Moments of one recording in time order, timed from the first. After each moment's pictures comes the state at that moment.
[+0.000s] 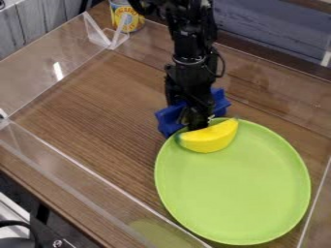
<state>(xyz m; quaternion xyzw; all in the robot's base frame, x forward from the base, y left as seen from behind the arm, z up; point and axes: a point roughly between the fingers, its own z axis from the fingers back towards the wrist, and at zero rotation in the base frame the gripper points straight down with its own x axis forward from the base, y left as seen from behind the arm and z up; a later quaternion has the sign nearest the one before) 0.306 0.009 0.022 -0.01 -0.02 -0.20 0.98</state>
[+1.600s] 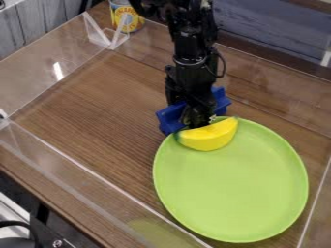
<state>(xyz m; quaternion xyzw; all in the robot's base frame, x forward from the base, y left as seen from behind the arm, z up) 0.307 0.007 0.019 -0.02 -0.02 -0.19 0.98</state>
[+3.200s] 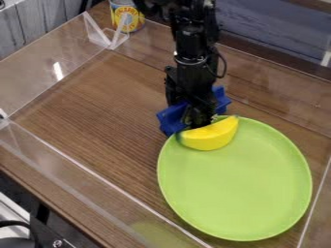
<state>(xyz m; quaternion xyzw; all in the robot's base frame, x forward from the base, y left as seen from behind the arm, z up) 0.307 0.003 0.023 -0.01 -0.01 -0.18 0.98</state>
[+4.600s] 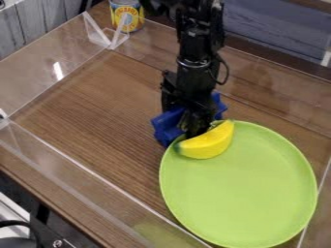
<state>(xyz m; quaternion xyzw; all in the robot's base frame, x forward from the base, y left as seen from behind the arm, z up) 0.292 -0.002 0.029 0.00 0.04 -0.17 0.98</state>
